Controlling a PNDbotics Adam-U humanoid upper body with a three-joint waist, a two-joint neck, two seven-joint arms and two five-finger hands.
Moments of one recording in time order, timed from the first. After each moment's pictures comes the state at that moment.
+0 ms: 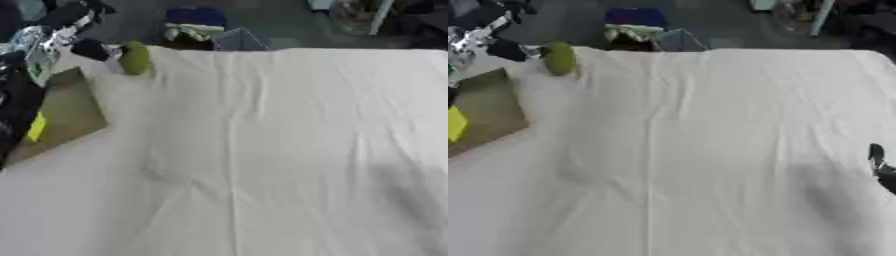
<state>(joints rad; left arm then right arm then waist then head) -0.89 0.73 0.06 -0.63 -1.03 -0.21 -0.04 -0.49 -0.26 -0.05 -1.21 0.50 -0.15 -0.15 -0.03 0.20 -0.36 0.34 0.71</state>
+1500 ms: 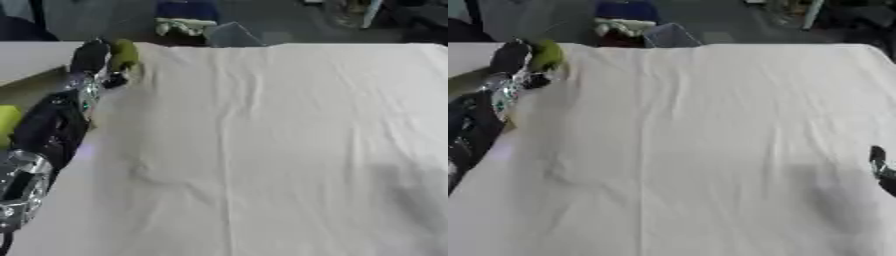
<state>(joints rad) -0.90 0.66 0.11 -0.50 -0.99 -0.05 0.39 -0.51 -0.25 -0.04 -1.21 0.49 -0.16 -0.15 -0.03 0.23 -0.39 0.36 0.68</state>
